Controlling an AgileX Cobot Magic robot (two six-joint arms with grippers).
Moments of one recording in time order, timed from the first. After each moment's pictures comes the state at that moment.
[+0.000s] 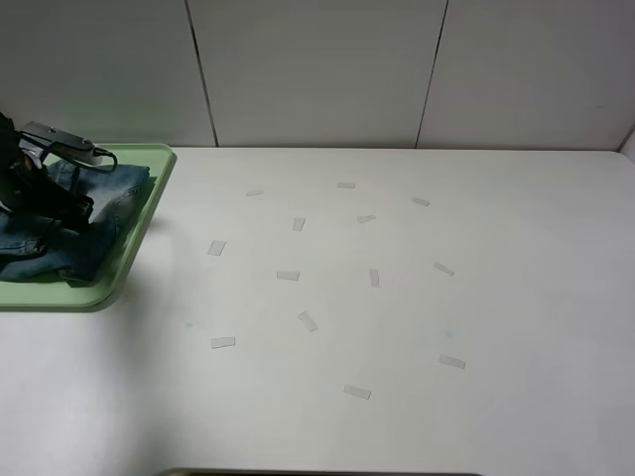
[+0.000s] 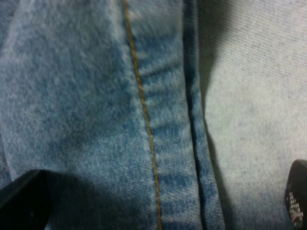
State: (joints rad) left arm 0.13 2.04 -1.11 0.62 0.24 -0.22; right arm 0.11 -0.01 -0.49 0.08 1.02 -0.02
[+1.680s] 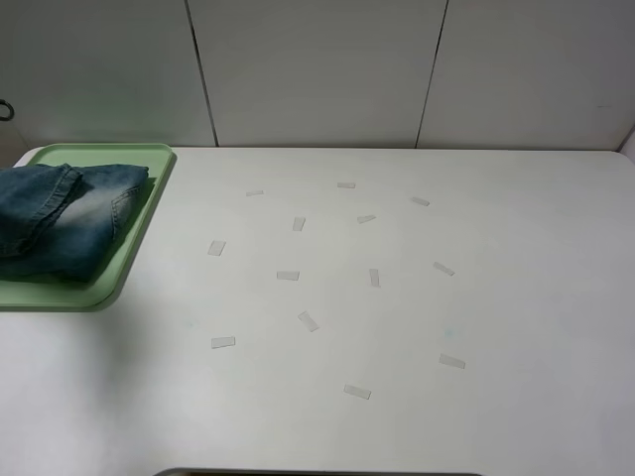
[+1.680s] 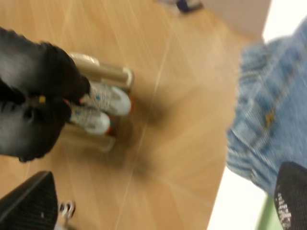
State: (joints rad) left arm 0.24 1.84 -1.11 1.21 0.52 -0.84; right arm 0.11 -0.01 -0.49 0.08 1.02 -0.02
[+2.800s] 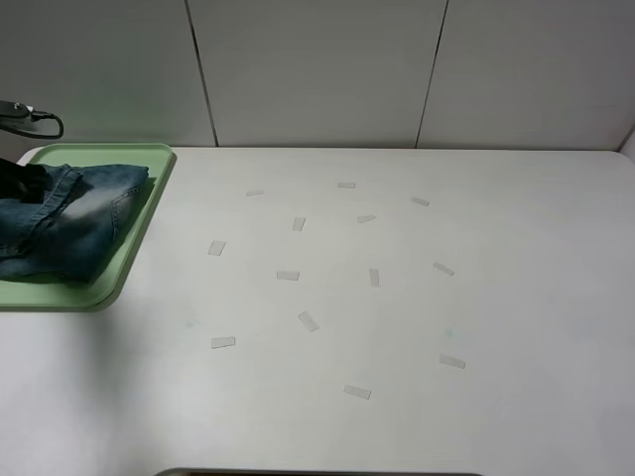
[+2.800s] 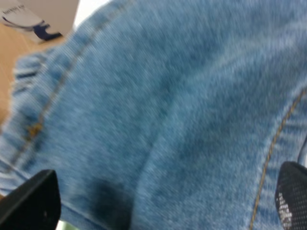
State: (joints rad) left arm 0.24 1.91 -0.99 1.03 0.08 -0.81; right arm 0.11 -0.01 -0.49 0.08 1.02 -0.02
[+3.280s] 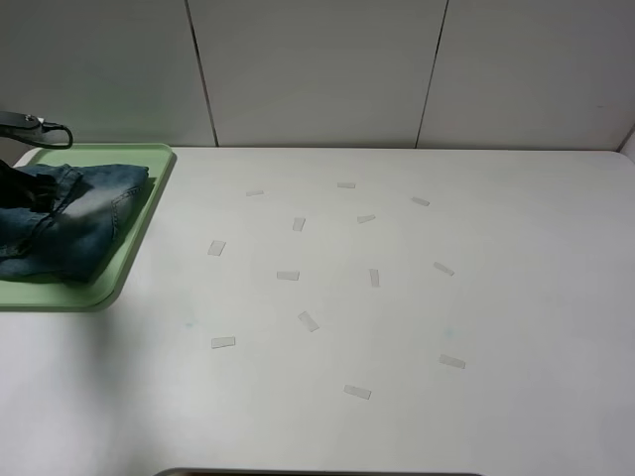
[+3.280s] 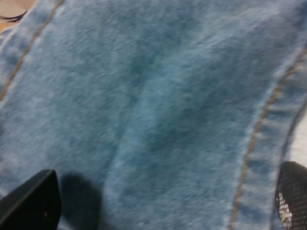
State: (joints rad) left arm 0.22 1.94 -0.99 1.03 0.06 -0.81; right arm 0.11 -0.01 -0.49 0.08 1.02 -0.02
